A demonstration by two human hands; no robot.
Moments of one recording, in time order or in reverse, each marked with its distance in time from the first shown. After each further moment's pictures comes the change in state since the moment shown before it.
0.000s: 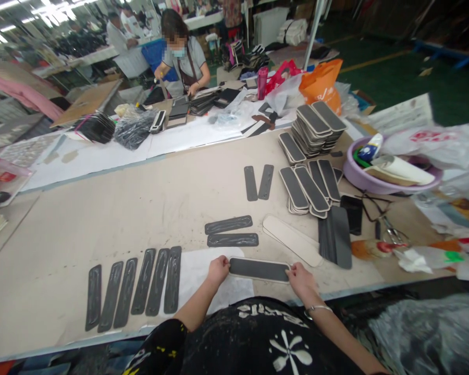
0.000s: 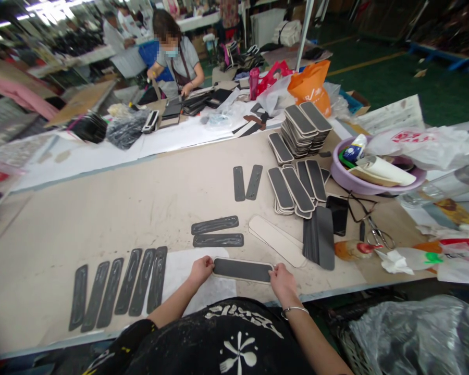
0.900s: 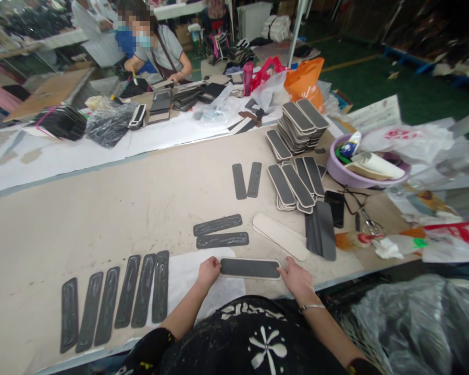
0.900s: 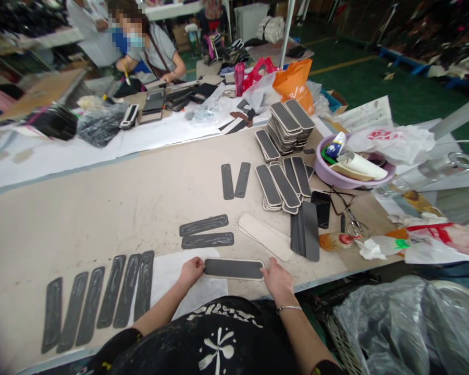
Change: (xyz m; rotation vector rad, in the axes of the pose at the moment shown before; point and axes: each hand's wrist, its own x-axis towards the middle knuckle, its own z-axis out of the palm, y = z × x) left_hand 0.011 -0.007 0.007 -0.006 -0.022 -0.016; right_hand -0.011 0.005 -0.011 -0.228 0.086 -0.090
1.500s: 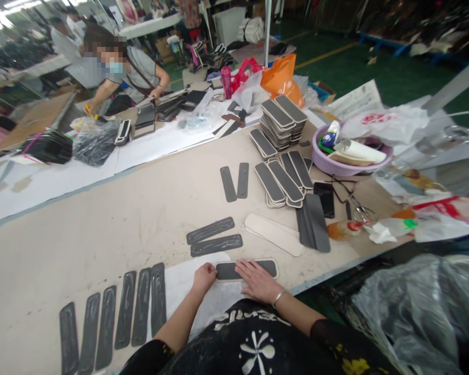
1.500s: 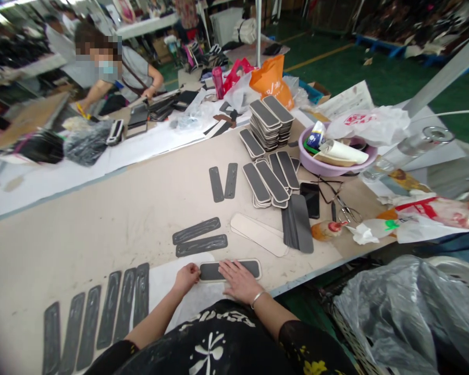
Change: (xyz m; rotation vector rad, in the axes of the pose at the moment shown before) left_hand 0.003 0.003 -0.003 0.043 -0.020 0.003; right_hand 0.005 -0.055 0.062 -0.082 0.150 -1.054
